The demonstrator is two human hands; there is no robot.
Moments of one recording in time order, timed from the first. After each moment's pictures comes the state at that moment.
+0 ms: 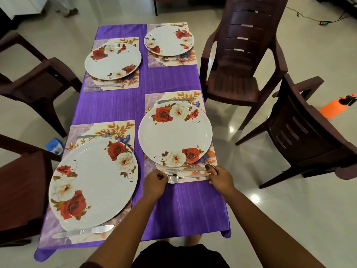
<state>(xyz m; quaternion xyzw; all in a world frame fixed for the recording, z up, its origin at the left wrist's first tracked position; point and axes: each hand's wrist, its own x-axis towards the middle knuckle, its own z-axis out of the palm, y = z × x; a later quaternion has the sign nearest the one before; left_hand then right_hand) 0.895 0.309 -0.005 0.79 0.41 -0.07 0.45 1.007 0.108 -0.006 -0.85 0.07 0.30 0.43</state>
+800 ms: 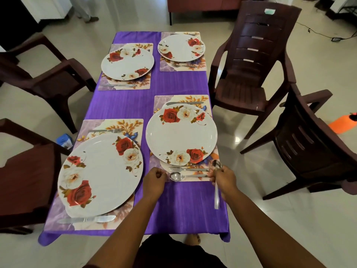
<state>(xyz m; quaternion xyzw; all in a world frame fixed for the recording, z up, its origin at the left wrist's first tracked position) 0.879 0.302 0.005 0.75 0.46 0.03 0.48 1.003 0.115 0.017 -0.79 0.15 0.27 0.54</state>
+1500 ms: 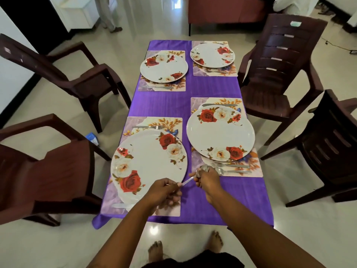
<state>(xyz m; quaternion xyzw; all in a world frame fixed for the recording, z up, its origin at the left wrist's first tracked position) 0.741 0.394 0.064 0.61 0.40 -0.12 0.68 0.865 0.271 0.046 -0.72 0.12 0.34 0.60</state>
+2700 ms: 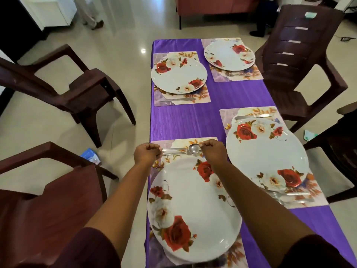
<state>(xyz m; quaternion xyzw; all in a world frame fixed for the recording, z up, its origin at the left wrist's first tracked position) 0.857 0.705 0.036 0.60 0.47 0.10 0.64 0.967 0.516 0.036 -0.87 0.03 0.17 0.47</state>
